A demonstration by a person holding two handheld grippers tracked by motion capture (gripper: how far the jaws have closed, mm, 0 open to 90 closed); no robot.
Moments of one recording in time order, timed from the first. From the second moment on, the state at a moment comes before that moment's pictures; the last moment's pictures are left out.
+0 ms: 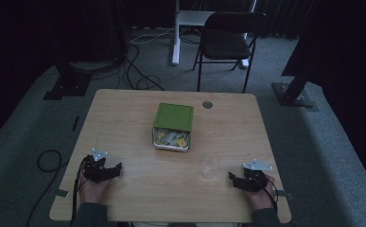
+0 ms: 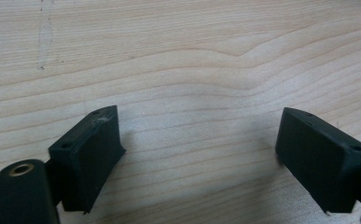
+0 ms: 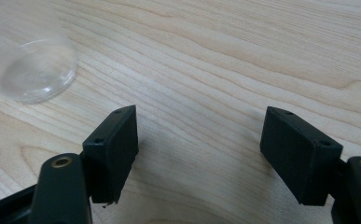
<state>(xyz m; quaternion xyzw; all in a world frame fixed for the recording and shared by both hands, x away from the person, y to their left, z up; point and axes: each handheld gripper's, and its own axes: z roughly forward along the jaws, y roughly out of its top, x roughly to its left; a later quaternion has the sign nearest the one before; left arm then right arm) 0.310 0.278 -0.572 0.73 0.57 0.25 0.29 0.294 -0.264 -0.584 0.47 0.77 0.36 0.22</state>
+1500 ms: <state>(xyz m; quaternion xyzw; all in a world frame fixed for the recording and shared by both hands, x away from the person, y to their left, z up) 0.291 0.229 -0.520 0.77 0.47 0.22 0.38 0.293 -0.262 -0.584 0.48 0.77 0.36 0.22</state>
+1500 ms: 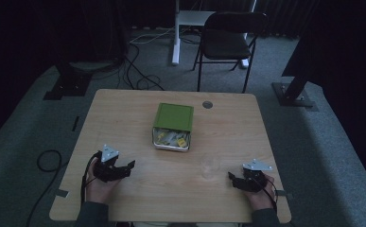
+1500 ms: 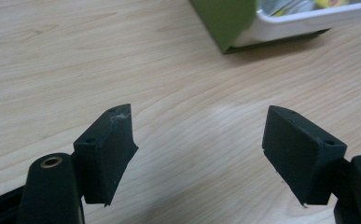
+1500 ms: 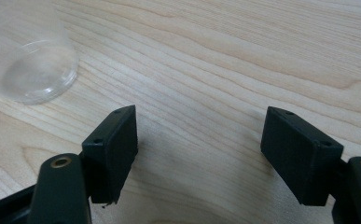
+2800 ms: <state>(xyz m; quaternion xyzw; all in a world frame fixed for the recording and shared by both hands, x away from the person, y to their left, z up) 0.308 0.160 -0.488 0.81 0.37 0.19 0.42 0.293 -0.261 -0.584 0.47 0.77 0.36 0.22</state>
